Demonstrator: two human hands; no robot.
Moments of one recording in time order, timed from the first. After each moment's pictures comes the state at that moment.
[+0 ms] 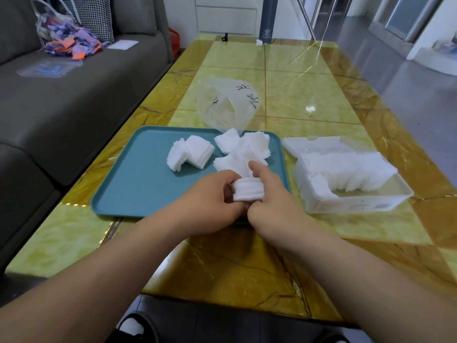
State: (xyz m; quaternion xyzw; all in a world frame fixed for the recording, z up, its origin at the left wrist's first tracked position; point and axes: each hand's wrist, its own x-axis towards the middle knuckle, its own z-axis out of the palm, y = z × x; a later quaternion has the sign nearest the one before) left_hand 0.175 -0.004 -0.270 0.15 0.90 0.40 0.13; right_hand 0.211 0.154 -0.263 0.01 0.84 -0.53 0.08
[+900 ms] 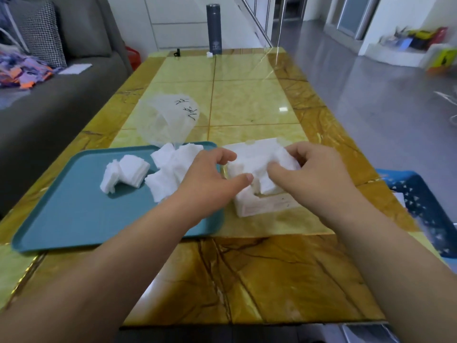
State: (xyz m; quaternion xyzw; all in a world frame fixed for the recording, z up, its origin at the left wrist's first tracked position) left_hand 0.163 0.132 -0.247 0.09 0.87 0.48 0.05; right_hand 0.219 0.315 -0.220 0.12 0.86 -0.47 -0.12
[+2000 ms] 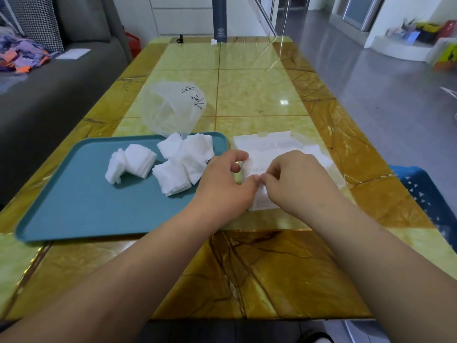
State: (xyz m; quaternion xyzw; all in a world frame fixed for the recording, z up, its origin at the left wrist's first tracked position) left_hand 0.171 0.135 -0.273 0.09 0.86 0.50 0.04; right_hand 0.199 0.279 -0.234 0.12 0.97 -0.22 0.01
